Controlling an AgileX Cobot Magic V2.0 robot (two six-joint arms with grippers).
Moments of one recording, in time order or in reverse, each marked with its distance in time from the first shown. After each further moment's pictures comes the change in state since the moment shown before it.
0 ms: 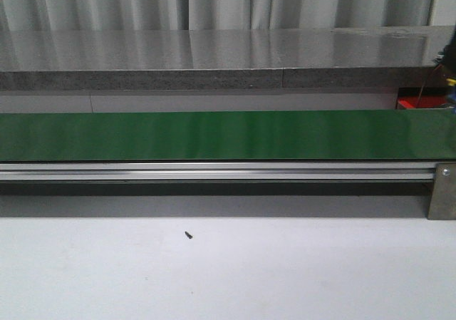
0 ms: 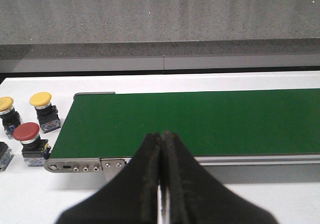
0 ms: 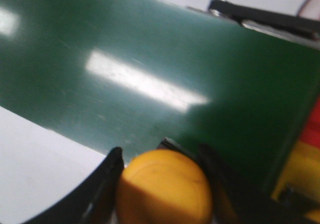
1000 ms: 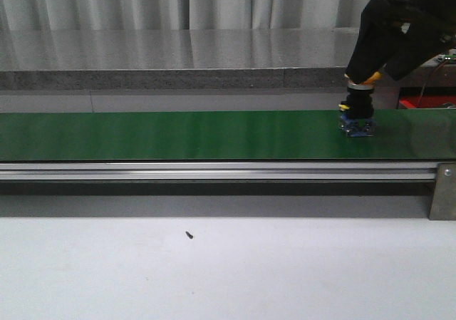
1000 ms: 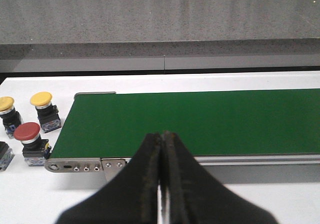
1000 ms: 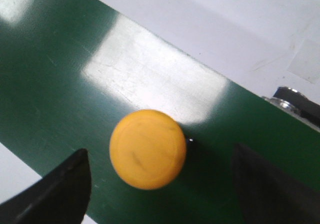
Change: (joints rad) left arm 0.000 0.000 0.000 0.000 0.000 0.000; right arm 0.242 0.118 -0.055 0.019 -0.195 -0.059
